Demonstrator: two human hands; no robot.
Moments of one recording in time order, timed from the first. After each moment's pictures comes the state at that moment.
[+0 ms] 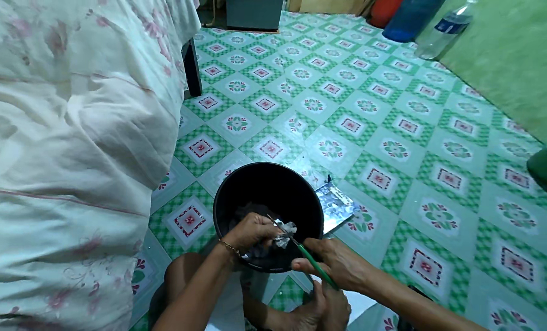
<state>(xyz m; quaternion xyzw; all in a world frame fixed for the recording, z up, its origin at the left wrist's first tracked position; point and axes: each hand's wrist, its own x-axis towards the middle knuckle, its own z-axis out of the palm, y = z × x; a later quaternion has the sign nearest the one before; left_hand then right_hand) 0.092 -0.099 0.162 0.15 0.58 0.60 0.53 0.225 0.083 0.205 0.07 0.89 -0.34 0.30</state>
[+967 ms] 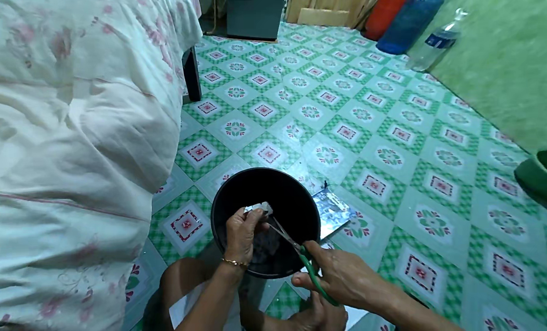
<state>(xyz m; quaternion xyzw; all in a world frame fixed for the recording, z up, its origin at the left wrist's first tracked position) 0.117 -0.077 0.171 -0.12 0.55 0.79 0.24 0.220 0.068 0.237 0.13 0.89 -0.20 0.40</state>
